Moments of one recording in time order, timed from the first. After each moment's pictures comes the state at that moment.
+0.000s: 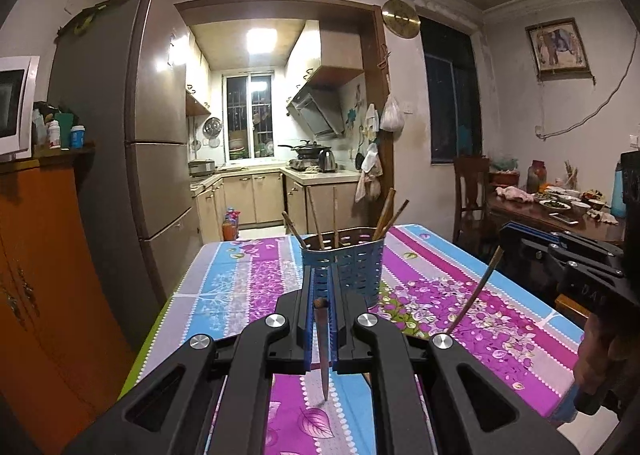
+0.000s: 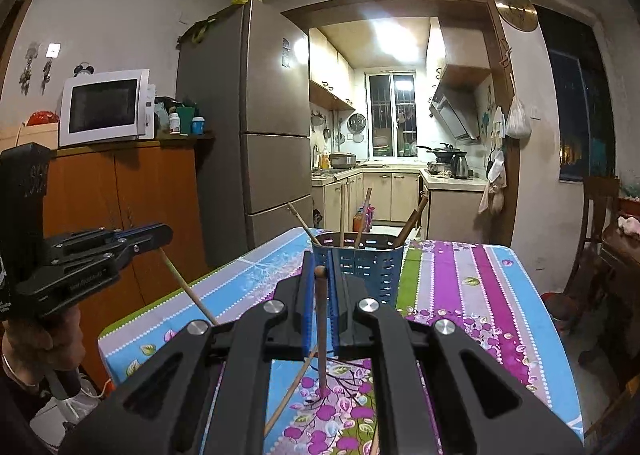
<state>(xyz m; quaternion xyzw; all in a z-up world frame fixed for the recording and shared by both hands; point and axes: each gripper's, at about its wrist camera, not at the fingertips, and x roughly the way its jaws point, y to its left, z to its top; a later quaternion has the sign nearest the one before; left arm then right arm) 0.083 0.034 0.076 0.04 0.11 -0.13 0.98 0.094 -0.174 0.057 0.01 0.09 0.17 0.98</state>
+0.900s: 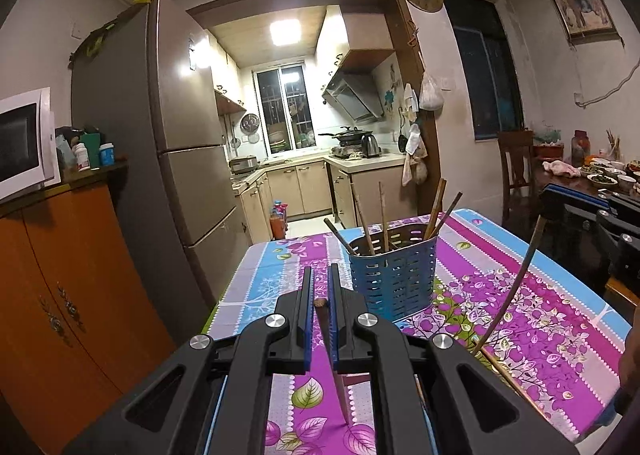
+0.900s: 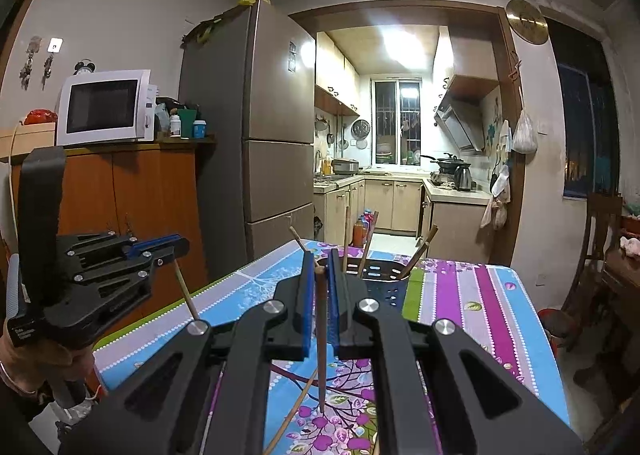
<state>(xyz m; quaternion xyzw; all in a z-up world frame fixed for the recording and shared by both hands) 0.118 0.016 0.091 0.10 0.13 -0.04 0.99 0.114 -0.161 0.083 -0.01 0.09 0.18 0.98</state>
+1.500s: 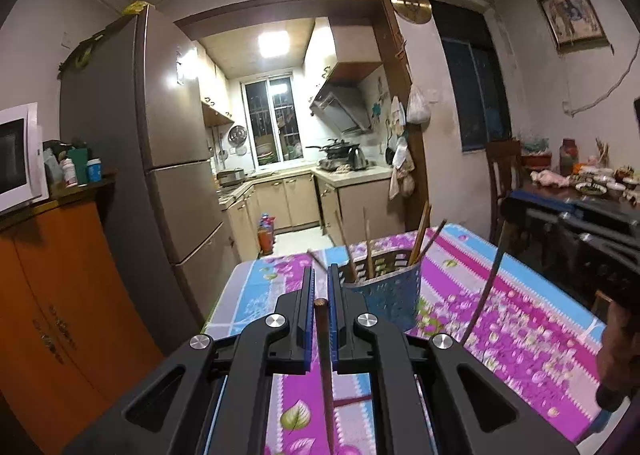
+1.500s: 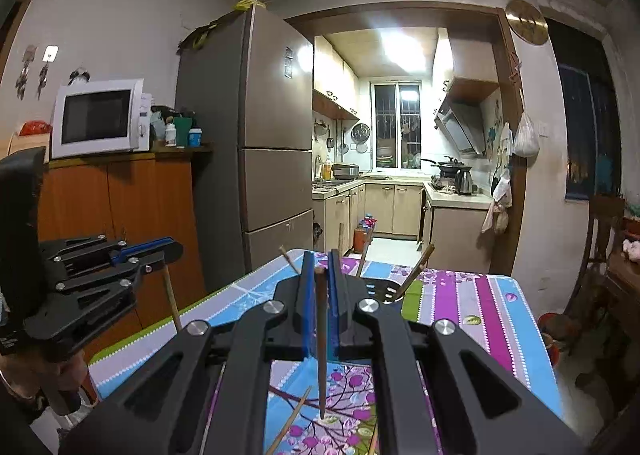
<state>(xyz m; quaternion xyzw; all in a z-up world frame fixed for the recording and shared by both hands) 0.129 0.004 0.117 0.09 0.11 -0.07 0.99 0.144 -0.175 0.101 0.01 0.08 0.18 0.98</state>
